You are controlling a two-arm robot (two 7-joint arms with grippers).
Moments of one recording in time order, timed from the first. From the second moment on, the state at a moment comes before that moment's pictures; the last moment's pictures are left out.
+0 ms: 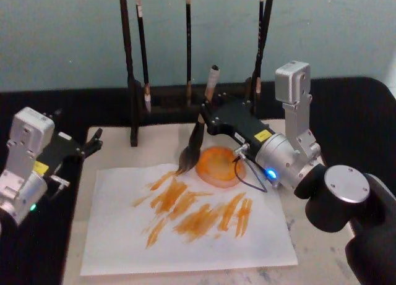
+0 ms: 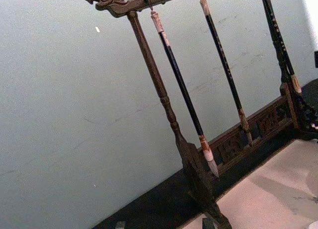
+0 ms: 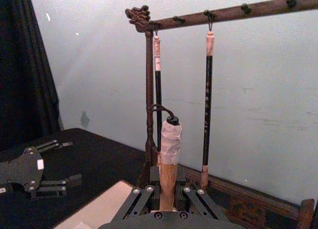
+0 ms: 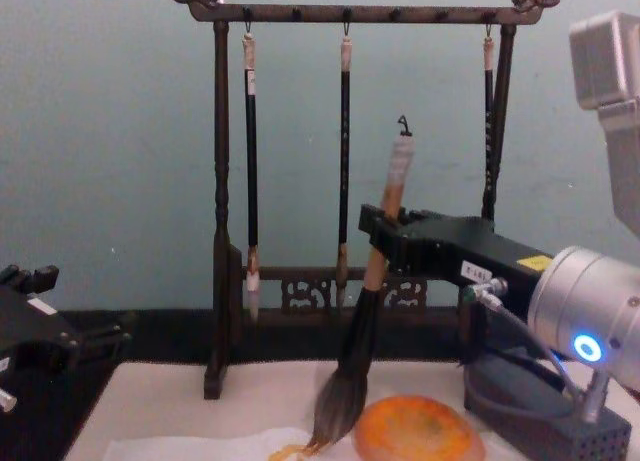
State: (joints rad) left arm -0.20 0.60 0.45 -1.41 -0.25 -0.12 0.03; right arm 0.30 0.18 -0.39 -1.37 0.33 -0.06 0.35
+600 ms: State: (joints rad) left arm -0.20 0.60 0.45 -1.41 -0.25 -0.12 0.03; right arm 0.28 0.20 -0.35 -1.44 0.36 -0.05 0.34
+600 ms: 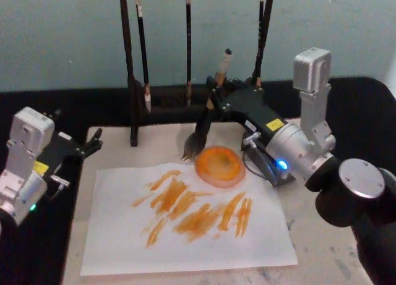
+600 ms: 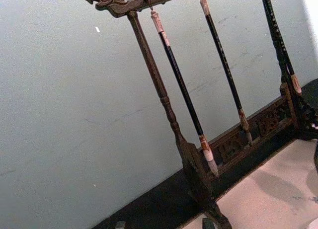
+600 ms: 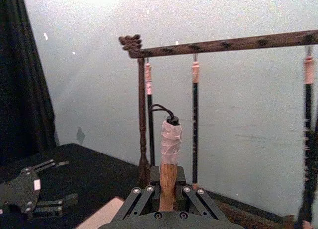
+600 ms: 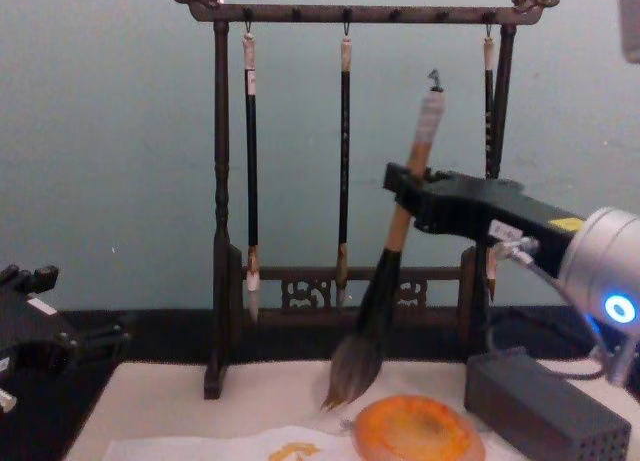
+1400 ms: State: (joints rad) left arm -0.20 0.60 0.45 -1.41 -0.25 -0.12 0.03; right arm 0.25 0.25 -0.23 -1.44 0.54 0.06 0.34
